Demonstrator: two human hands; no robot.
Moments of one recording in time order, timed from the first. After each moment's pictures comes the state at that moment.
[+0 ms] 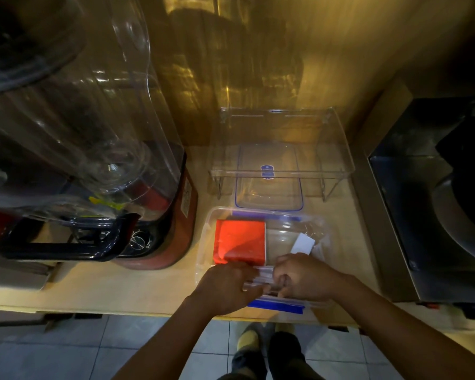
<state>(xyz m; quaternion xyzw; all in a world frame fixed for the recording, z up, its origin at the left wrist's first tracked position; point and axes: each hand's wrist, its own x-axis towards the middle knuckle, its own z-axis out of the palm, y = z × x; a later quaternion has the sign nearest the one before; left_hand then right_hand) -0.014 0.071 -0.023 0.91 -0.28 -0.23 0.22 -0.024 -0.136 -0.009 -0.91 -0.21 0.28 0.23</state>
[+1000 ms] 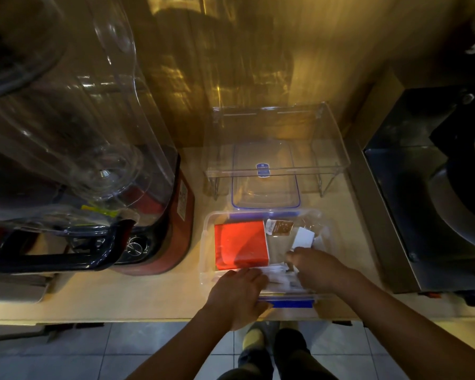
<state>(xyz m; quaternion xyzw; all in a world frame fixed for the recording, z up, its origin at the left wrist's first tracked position) -0.029 0.059 -0.031 0.89 -0.38 -0.23 0.09 -0.026 -0.142 -0.010 -0.94 -0.06 0.30 0.15</state>
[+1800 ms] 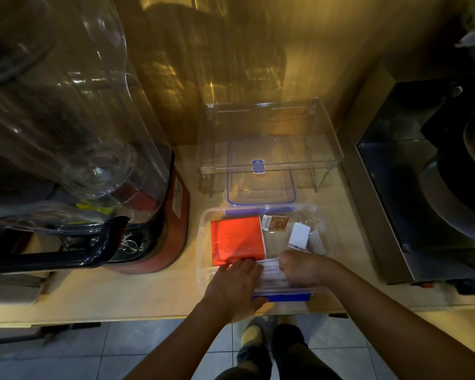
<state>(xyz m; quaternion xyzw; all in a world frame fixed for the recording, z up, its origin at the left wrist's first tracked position) -0.027 0.058 -0.042 0.91 -0.35 -0.21 0.10 -0.022 -0.122 -0.002 -0.88 -0.02 0.42 0.19</state>
